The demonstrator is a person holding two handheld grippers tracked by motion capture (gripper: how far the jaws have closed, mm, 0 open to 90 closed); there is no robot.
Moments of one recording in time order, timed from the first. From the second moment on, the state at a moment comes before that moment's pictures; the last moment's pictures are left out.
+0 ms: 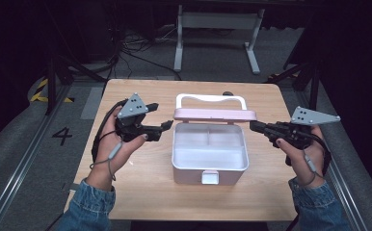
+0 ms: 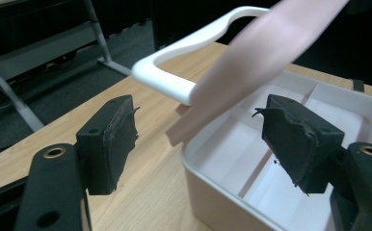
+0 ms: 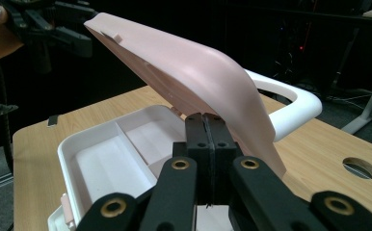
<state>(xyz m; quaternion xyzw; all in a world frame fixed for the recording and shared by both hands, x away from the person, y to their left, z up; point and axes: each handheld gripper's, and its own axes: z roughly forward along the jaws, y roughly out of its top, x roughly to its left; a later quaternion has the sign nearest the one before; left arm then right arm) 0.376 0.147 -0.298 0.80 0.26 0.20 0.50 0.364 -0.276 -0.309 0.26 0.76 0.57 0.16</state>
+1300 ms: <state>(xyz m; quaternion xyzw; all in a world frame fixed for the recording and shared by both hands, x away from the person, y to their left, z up) 0.403 0.102 -0.312 0.78 0.24 0.20 0.55 0.364 -0.279 -0.310 0.26 0.76 0.58 0.15</state>
